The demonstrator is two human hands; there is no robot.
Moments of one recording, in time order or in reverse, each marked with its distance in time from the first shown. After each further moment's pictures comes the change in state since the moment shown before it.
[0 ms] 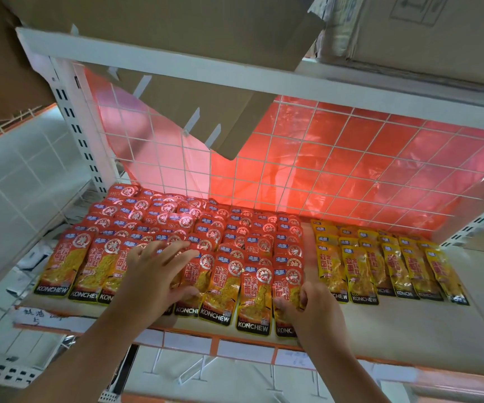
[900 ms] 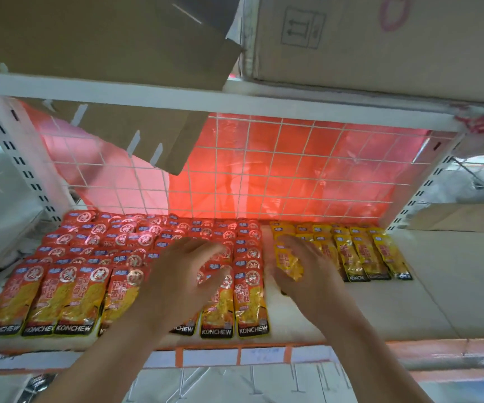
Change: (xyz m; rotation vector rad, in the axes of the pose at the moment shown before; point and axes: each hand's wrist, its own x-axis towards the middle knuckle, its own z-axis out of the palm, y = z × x) left_hand 0.067 0.123 -0.065 -0.437 0.010 0.035; right_hand 0.018 -0.021 -0.109 0.100 0.042 -0.177
